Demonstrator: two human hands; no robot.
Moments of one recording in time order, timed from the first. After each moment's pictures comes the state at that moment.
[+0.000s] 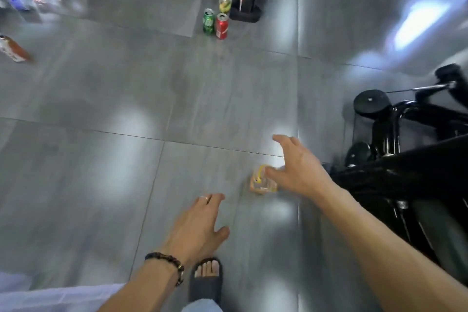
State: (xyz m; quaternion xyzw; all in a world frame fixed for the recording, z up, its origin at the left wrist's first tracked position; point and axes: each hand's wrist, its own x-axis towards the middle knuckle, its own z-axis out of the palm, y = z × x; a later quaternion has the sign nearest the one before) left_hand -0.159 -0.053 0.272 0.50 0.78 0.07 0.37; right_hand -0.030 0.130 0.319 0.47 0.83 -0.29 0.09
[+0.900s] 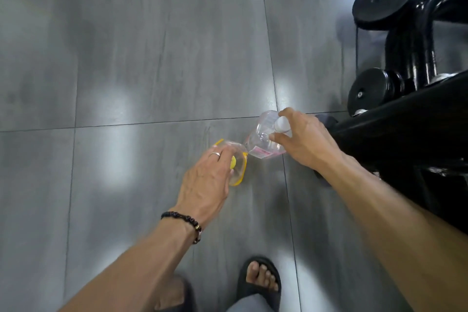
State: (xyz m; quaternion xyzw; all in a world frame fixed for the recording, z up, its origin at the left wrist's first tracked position) left_hand -0.055 0.111 0.050 0.61 0.73 0.14 0.27; right_hand 0.102 0.254 0.071 0.55 0.78 -0.29 0.07
